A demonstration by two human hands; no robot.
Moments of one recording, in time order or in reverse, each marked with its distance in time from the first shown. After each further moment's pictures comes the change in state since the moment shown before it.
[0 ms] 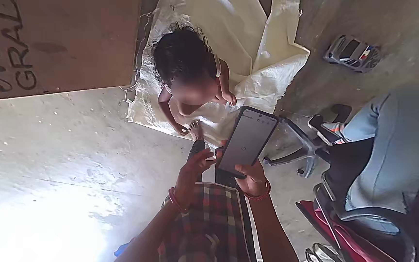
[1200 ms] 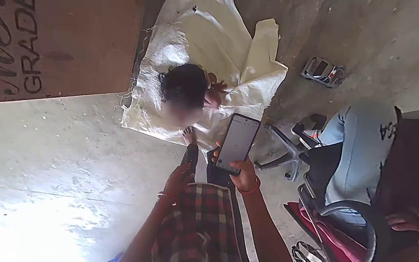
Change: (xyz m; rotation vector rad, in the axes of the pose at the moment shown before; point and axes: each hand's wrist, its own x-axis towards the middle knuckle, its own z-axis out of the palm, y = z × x) left_hand 0.000 -0.057 -0.065 0.795 -0.008 -0.197; right_hand -0.001 -0.005 -0.004 -0.029 0.214 0.042
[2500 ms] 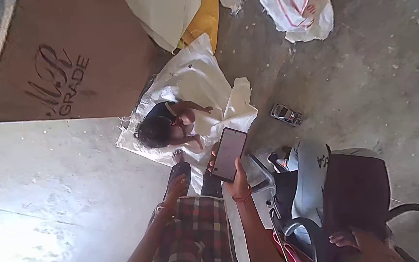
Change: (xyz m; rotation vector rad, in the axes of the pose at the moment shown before) left_hand -0.008 0.073 0.055 -0.868 0.162 -0.168; right_hand -0.001 -0.109 0.031 -0.080 -0.175 0.034
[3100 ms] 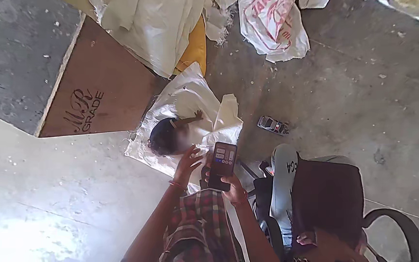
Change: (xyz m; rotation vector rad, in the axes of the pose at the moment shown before) left_hand -0.077 0.155 0.193 -0.062 -0.174 0.398; right_hand -0.064 -0.119 -0.036 0.159 -0.127 0.093
